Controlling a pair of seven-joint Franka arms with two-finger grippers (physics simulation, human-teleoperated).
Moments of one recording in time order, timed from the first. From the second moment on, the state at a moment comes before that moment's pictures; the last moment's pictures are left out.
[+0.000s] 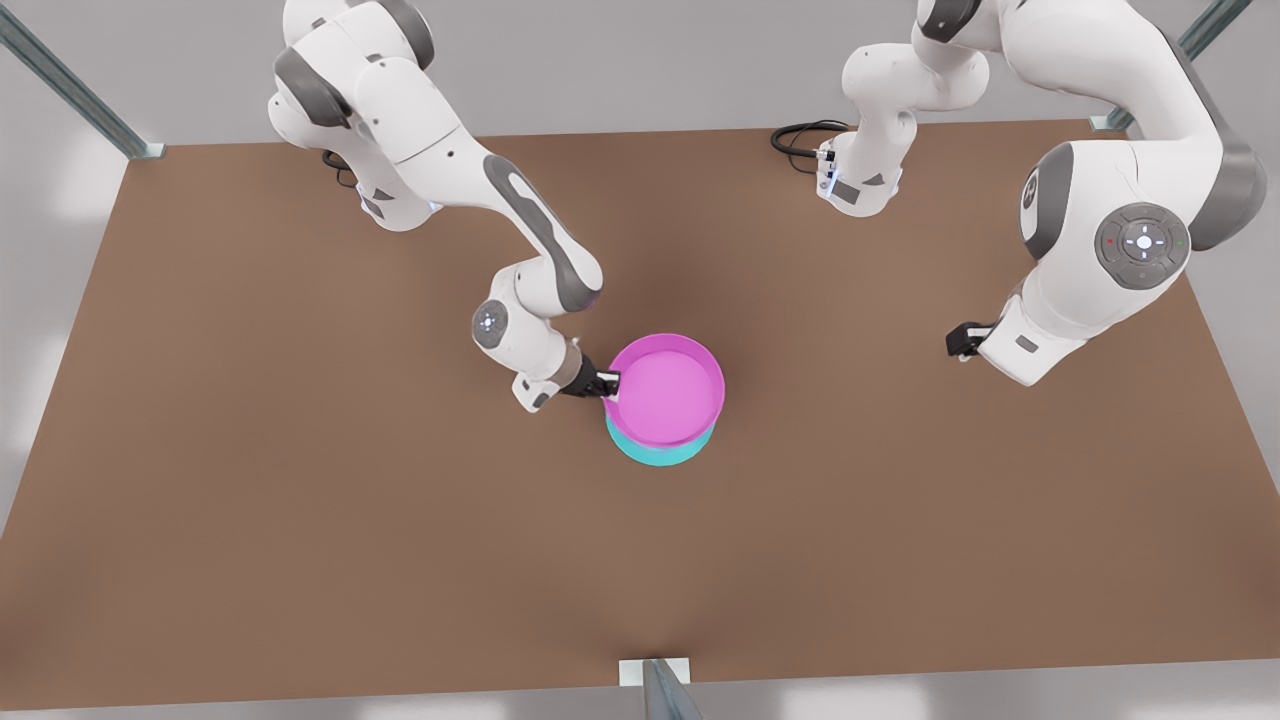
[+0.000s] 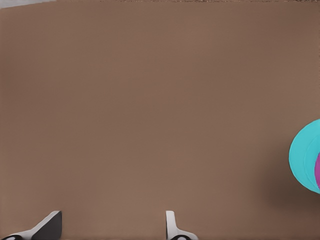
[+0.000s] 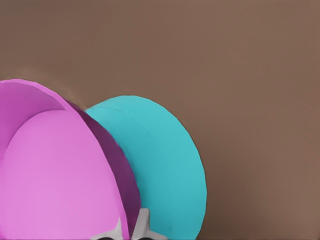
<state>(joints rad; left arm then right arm) -0.11 0.29 -0.08 -1.24 0.18 1.38 -0.13 0.70 0.54 0.00 -1.89 0.85 2.66 0.09</state>
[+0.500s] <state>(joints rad) -0.11 0.29 -0.08 -1.24 0.18 1.40 -0.13 0.09 0.09 -0.05 -1.74 -0.03 1.75 -0.01</state>
